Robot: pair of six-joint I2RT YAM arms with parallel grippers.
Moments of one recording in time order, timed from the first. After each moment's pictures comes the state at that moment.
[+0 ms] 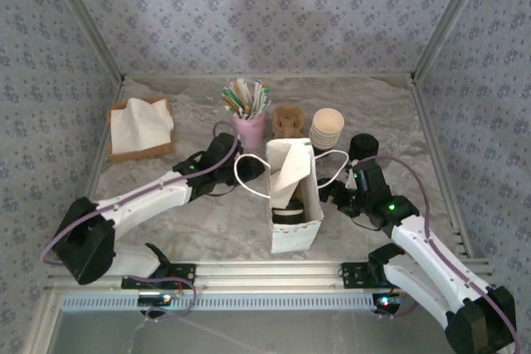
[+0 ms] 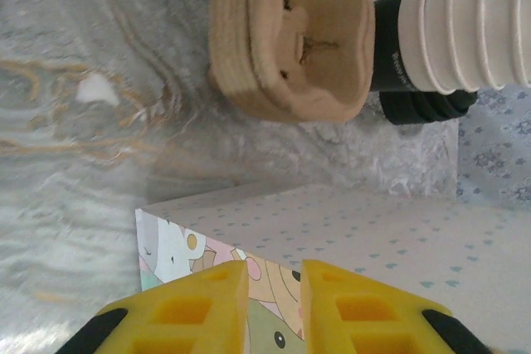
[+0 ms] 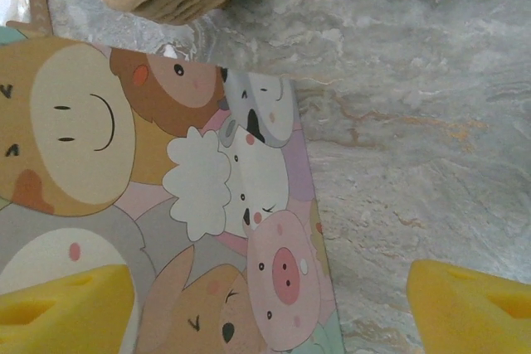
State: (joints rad) left arm -0.77 1.36 0.86 -0.19 0.16 -1.03; right arm 0.42 0.77 0.48 -0.53 -0.34 0.81
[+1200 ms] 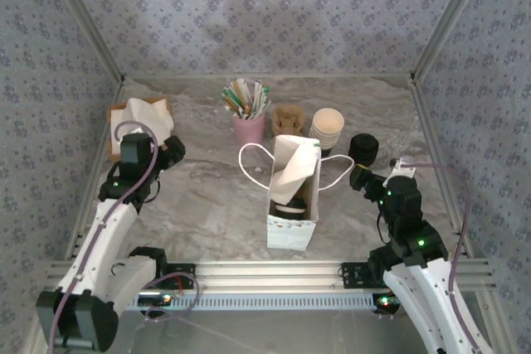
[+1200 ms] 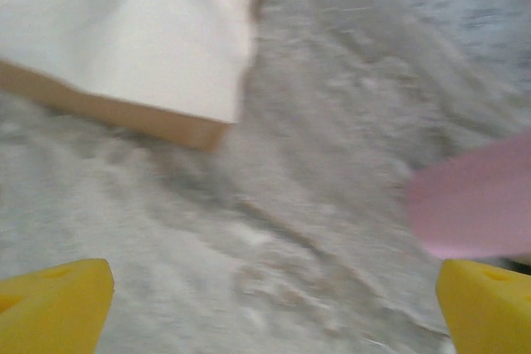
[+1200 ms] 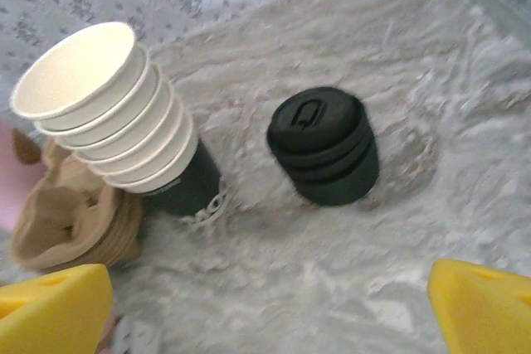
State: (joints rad) left arm -0.10 0.89 0.70 -0.48 -0.12 -0.58; right arm 0.29 0.35 0.48 -0.56 0.28 0.43
